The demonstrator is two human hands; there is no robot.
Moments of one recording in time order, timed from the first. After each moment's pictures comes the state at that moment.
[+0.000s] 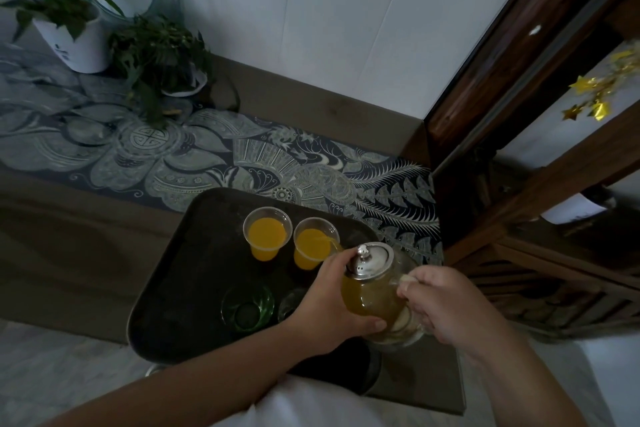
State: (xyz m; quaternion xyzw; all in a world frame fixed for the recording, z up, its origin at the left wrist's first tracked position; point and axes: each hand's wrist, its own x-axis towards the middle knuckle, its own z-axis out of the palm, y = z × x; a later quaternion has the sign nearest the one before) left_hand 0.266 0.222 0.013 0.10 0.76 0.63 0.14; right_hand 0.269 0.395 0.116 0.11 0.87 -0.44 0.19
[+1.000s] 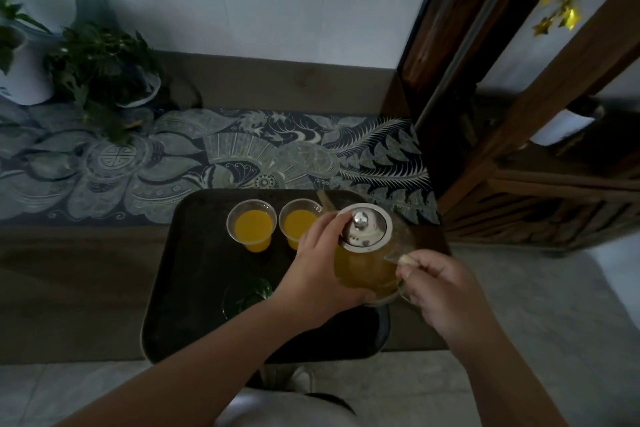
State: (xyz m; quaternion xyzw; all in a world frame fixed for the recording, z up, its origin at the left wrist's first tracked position) left_hand 0.257 0.210 0.059 0.19 0.86 0.46 0.14; right_hand 0.313 0.393 0.107 0.16 0.80 -0.57 0.06
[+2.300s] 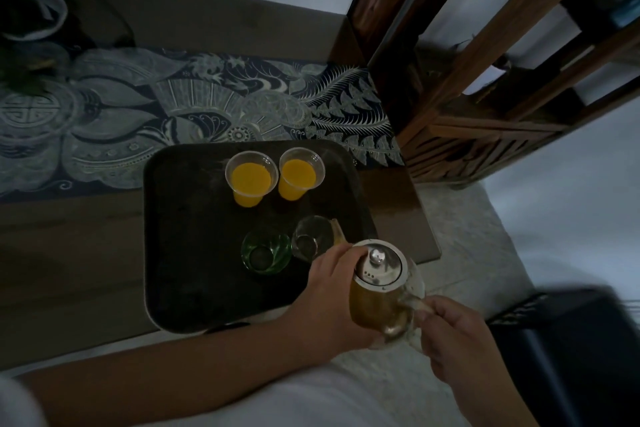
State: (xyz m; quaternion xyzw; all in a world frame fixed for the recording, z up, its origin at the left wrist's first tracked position) left_hand 0.332 0.127 0.026 0.32 0.76 0.48 0.30; right_hand 0.440 0.270 0.106 0.43 0.72 -0.55 0.03
